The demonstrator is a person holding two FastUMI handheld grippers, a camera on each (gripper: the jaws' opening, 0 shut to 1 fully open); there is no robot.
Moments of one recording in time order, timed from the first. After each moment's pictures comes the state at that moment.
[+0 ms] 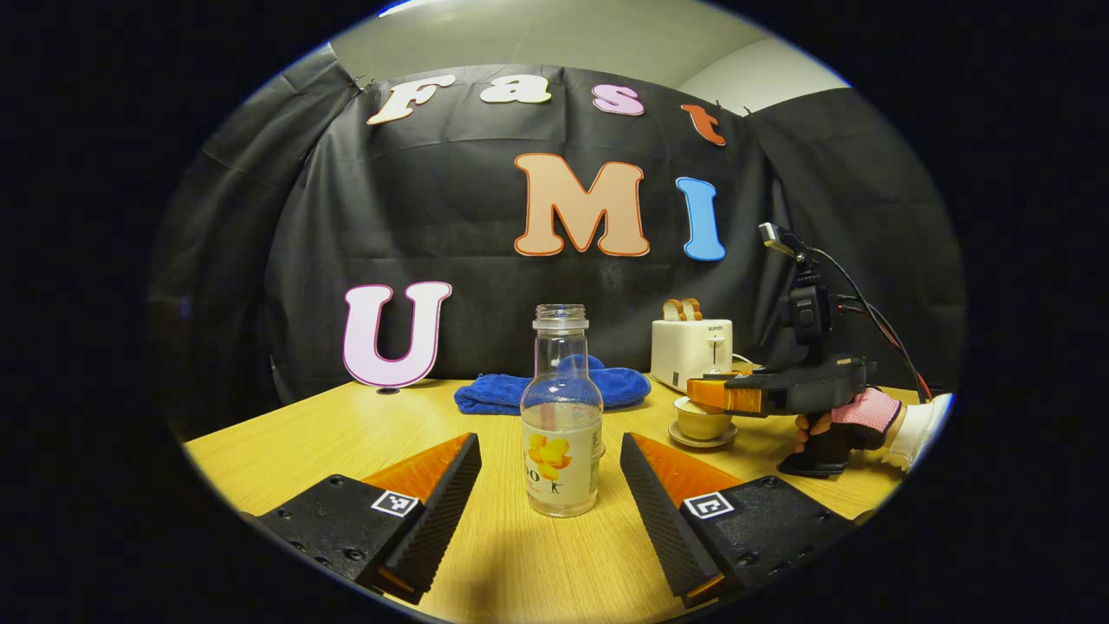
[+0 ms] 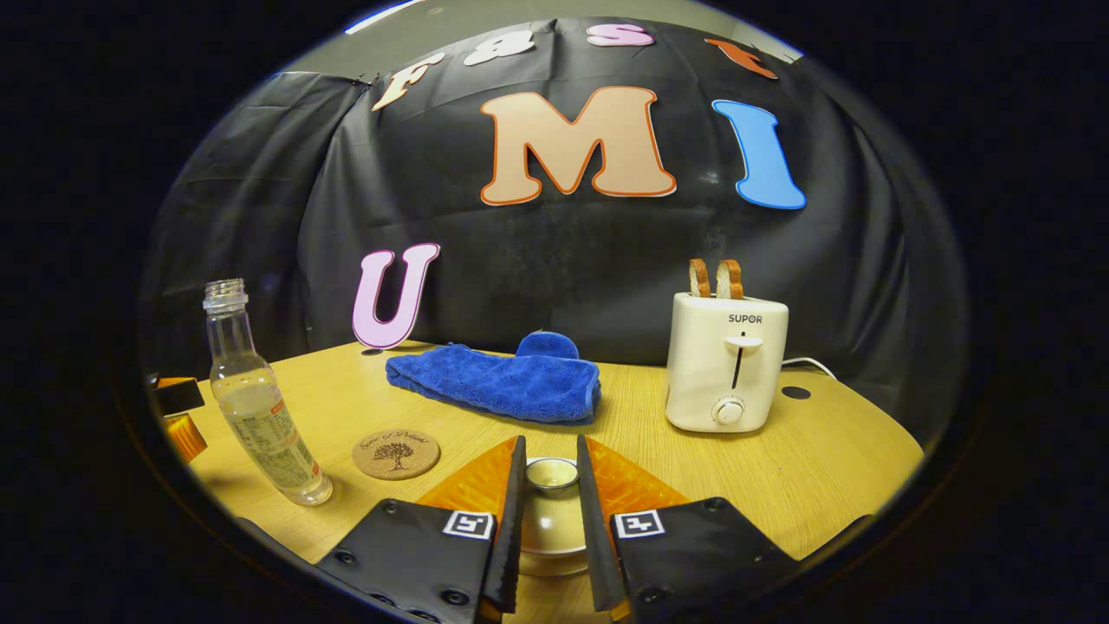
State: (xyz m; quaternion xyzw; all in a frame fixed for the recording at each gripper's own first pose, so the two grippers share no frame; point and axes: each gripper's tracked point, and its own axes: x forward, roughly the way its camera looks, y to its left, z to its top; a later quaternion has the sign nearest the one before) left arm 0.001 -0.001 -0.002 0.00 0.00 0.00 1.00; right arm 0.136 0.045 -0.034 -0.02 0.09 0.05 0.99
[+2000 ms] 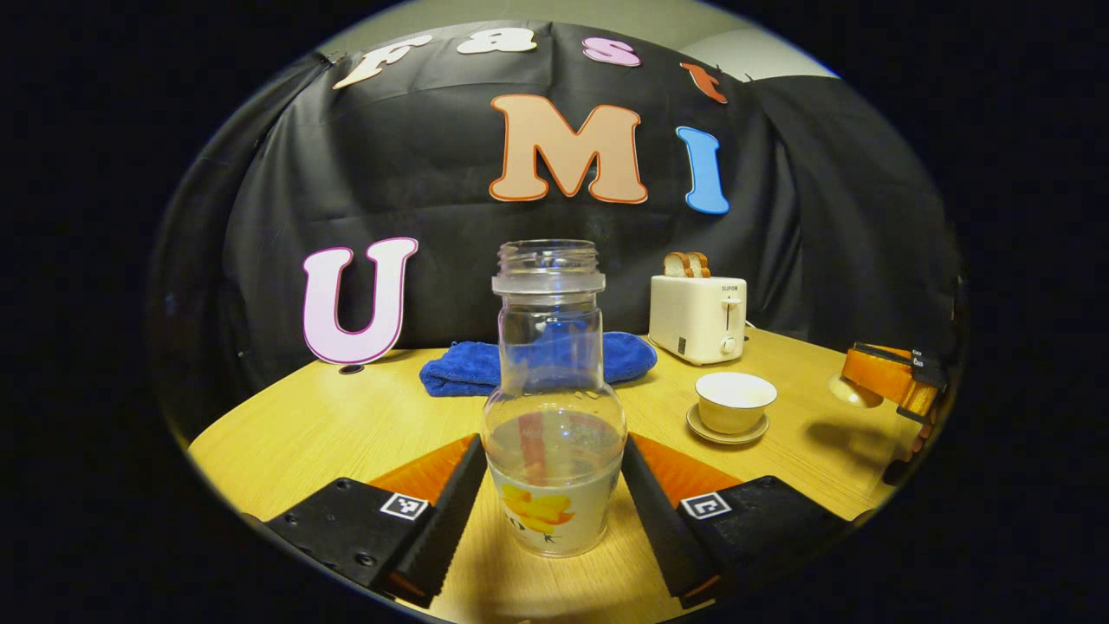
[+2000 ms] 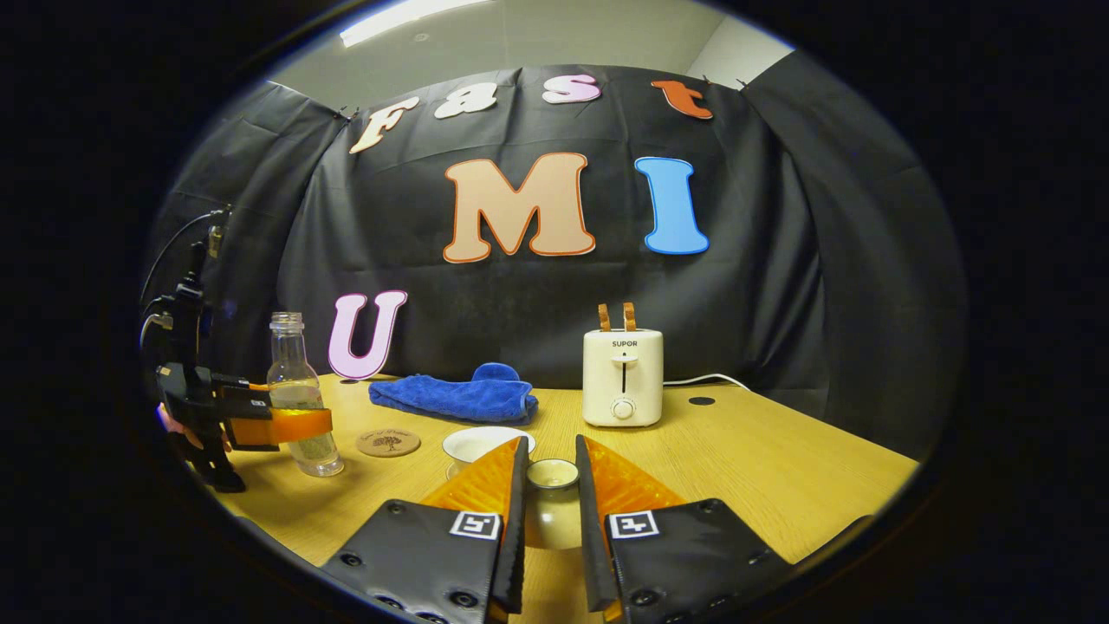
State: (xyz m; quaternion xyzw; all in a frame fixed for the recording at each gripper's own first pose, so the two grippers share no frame) left arm 0.083 -0.006 -0.035 0.01 0.09 -0.03 1.00; right arm 0.008 -0.022 0.001 0.00 0.00 -0.04 1.00
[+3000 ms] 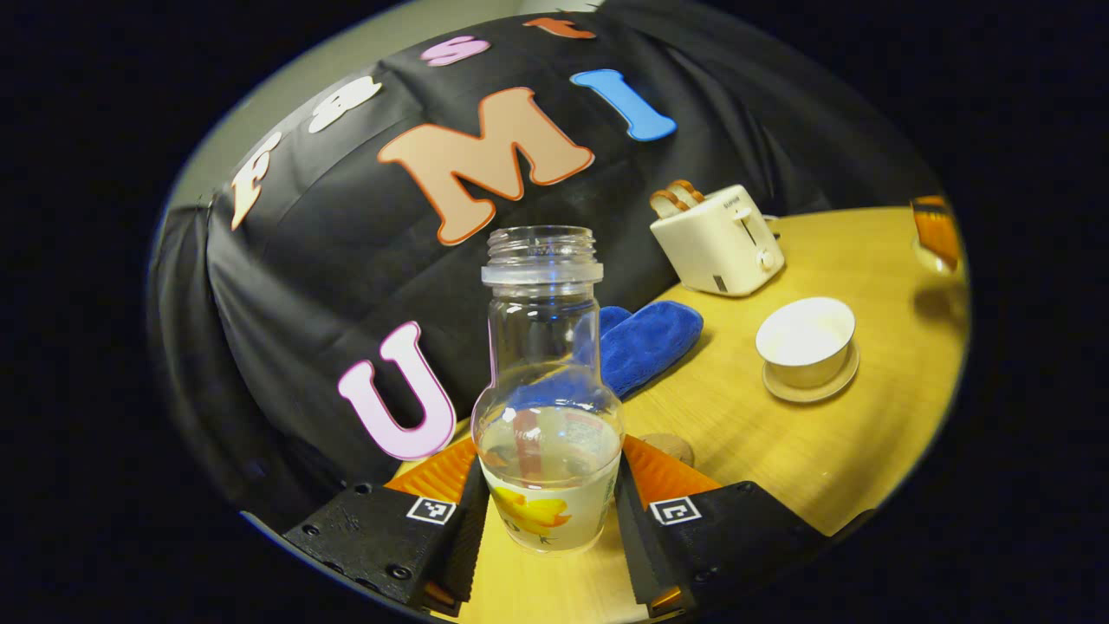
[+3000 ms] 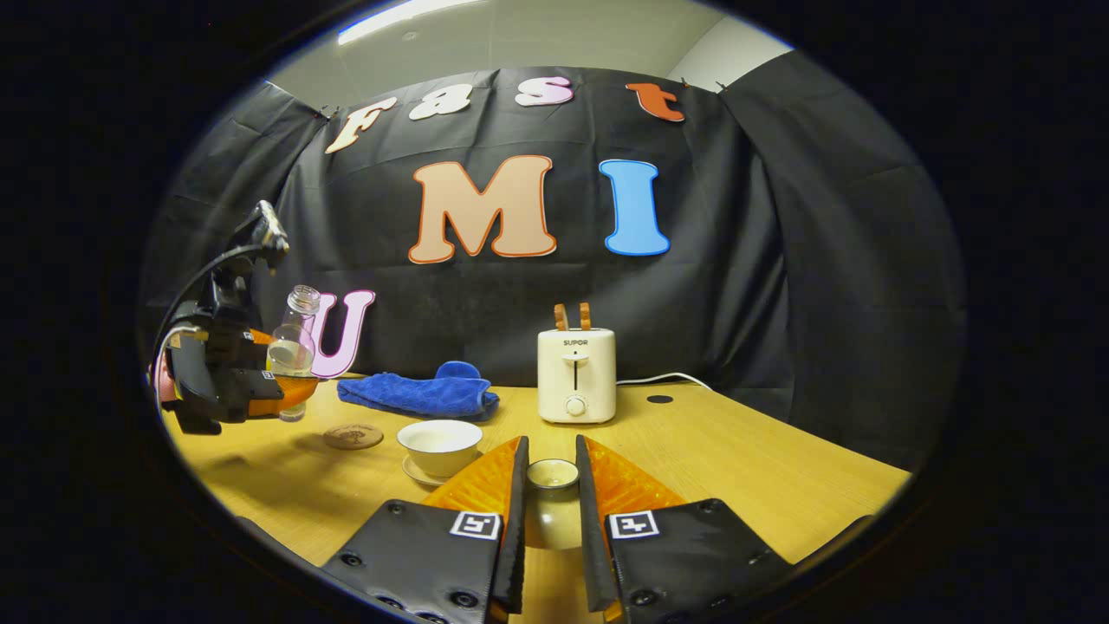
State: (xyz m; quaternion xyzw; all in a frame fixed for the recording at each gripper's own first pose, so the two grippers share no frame) left arm 0.134 0.012 0.001 0.34 0.11 0.03 0.93; right arm -0.012 -0.076 0.004 0.00 0.00 -0.10 1.00
